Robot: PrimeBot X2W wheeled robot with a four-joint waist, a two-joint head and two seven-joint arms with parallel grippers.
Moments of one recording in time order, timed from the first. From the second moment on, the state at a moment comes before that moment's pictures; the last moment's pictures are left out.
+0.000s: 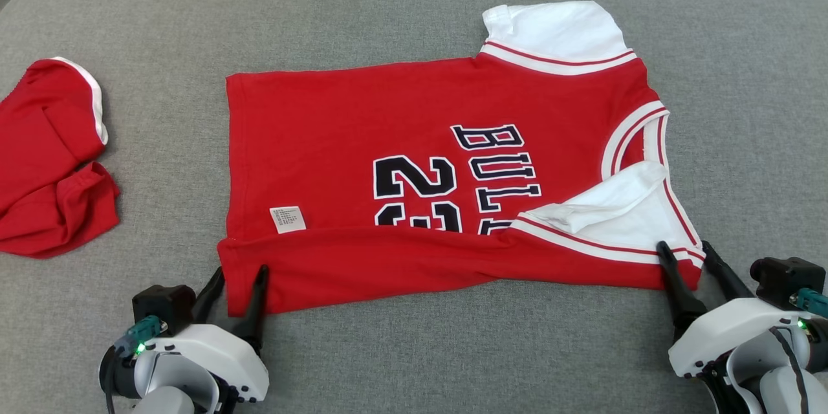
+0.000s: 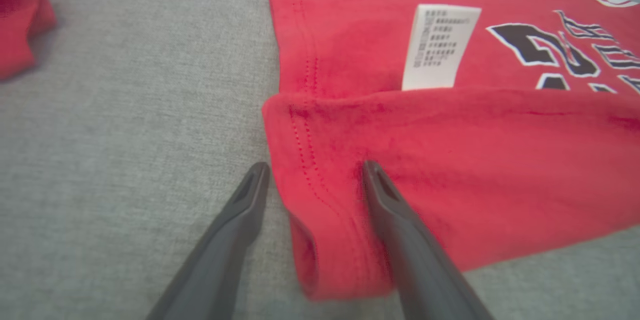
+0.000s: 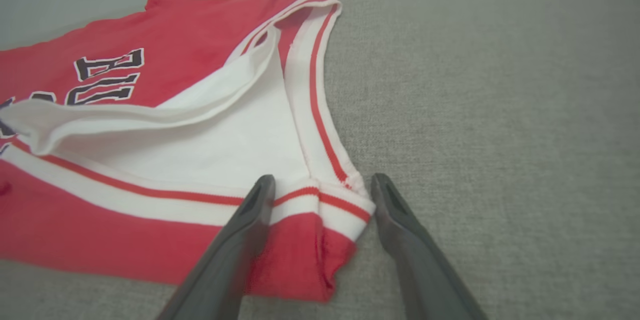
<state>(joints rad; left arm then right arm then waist) -0.19 0.24 -0.34 0.45 -0.55 0.05 -0.11 -0.16 -0.13 0.02 0.34 0.32 0.13 0.00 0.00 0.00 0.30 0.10</state>
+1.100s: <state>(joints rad) 0.08 0.39 -0.29 -0.01 -0.64 0.17 0.15 0.15 -0.06 -0.05 0.04 0.46 0.13 0.07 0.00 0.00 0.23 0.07</state>
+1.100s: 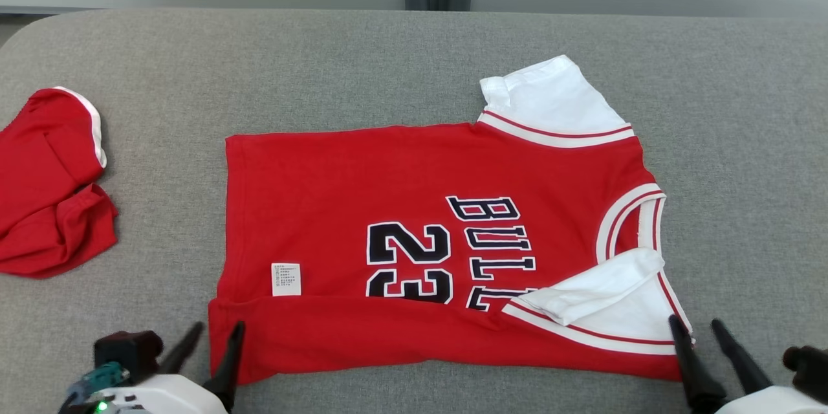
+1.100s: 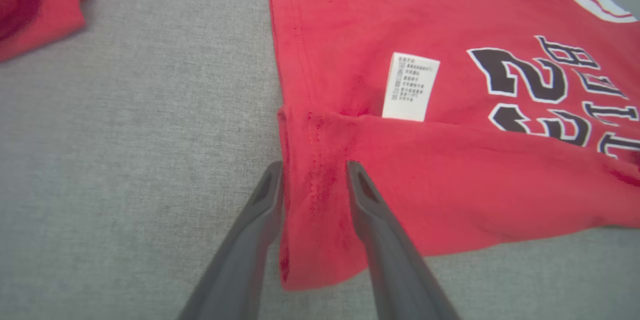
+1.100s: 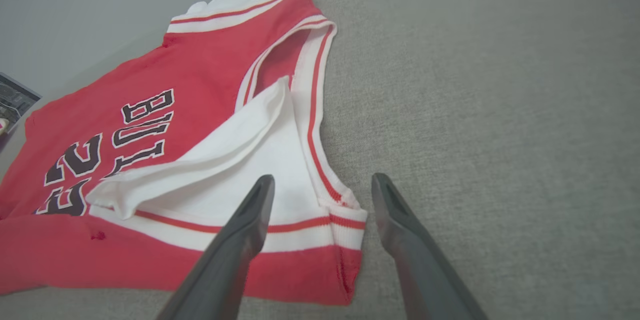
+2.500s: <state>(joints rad) -0.11 0.31 -0.24 0.10 -0.46 0.18 -0.26 0.03 -0.06 -0.06 -0.08 0.20 0.13 -0.07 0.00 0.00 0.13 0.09</state>
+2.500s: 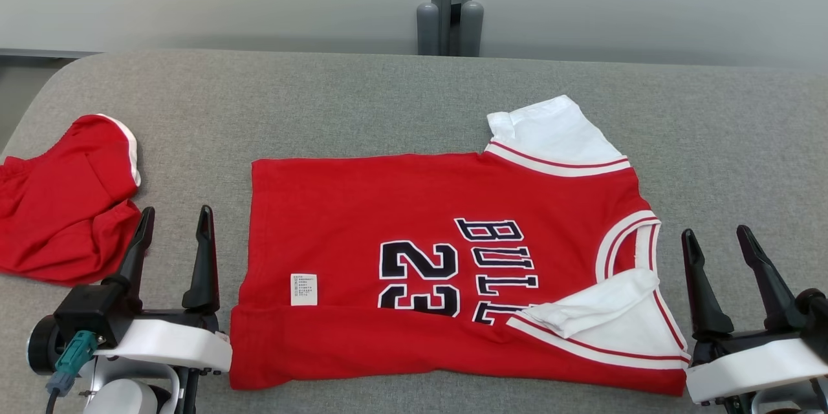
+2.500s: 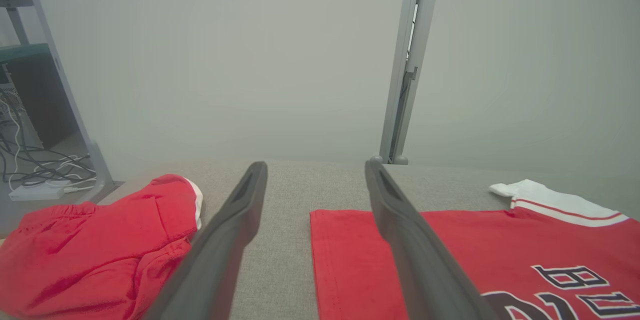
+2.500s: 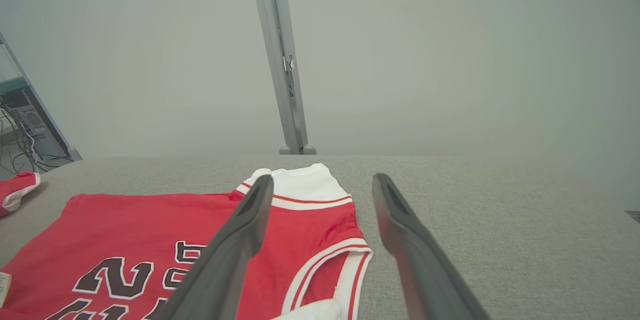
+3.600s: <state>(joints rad) -0.62 0.36 -0.24 0.63 -0.51 -0.11 -0.10 -0.10 -0.05 0.02 -0.05 0.21 0.13 -0.10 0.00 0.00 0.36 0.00</state>
